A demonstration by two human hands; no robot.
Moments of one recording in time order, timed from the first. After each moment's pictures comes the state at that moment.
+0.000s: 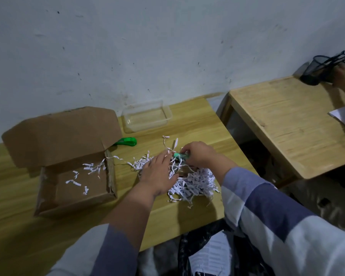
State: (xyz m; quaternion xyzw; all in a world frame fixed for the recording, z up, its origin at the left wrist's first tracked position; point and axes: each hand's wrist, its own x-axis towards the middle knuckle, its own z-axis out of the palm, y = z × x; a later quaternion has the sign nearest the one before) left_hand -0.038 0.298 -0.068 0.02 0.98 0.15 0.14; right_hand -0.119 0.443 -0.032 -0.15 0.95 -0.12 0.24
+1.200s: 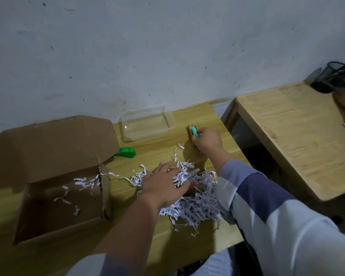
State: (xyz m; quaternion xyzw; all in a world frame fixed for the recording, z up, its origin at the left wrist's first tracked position) left_hand -0.069 0.299 -0.074 0.00 0.96 0.18 0.21; right_hand -0.205 0.434 -0.054 0.05 0.95 -0.28 0.11
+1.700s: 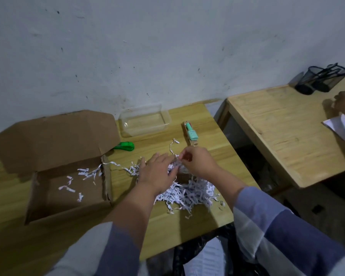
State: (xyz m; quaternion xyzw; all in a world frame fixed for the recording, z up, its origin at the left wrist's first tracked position) left_hand -0.059 0.299 -0.063 0.00 0.98 0.16 0.15; right_hand -0.101 0.443 -0.026 -0.10 0.92 -0.34 0.16
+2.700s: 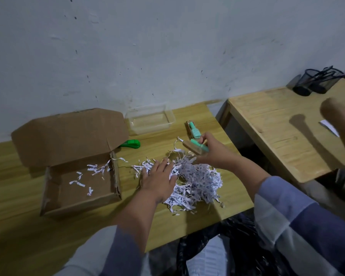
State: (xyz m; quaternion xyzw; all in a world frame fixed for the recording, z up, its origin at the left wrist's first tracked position) left_hand -0.025 0.289 -0.073 0.00 0.96 0.17 0.20; right_hand -0.097 0.466 0.011 -0.08 0.91 -0.34 0.22
